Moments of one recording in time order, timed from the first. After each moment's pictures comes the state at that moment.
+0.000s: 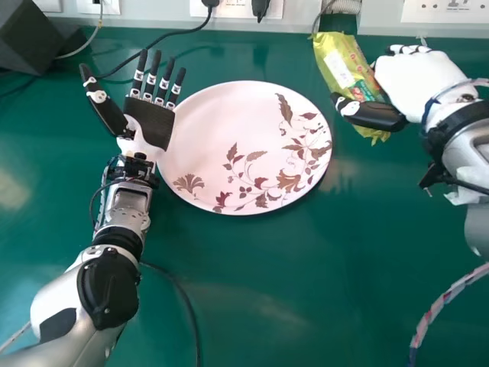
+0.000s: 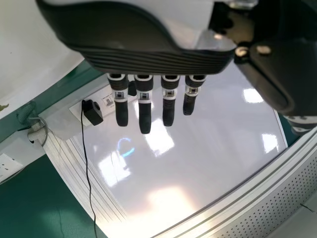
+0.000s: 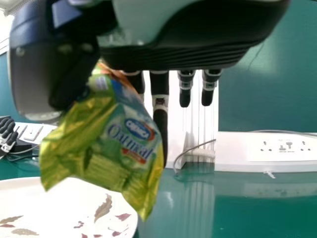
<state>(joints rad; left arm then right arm) -0.97 0.11 0.76 1.29 -0.64 -0.21 -0.84 -0.53 -0.73 0.11 -0.32 -0.98 0.25 0.62</state>
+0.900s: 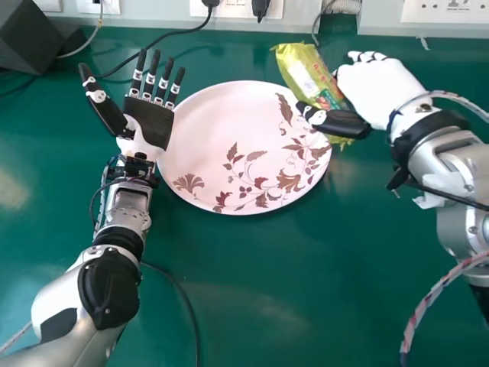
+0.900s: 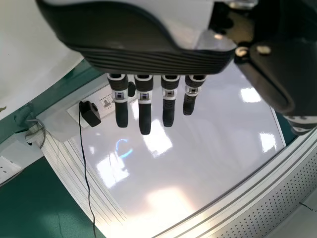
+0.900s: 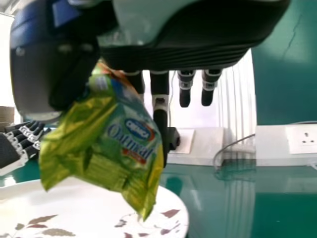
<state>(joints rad) -0.97 0.11 0.76 1.29 -0.64 -0.22 -0.83 -0.55 -0.65 0.17 -0.20 -0.95 0.10 0.47</state>
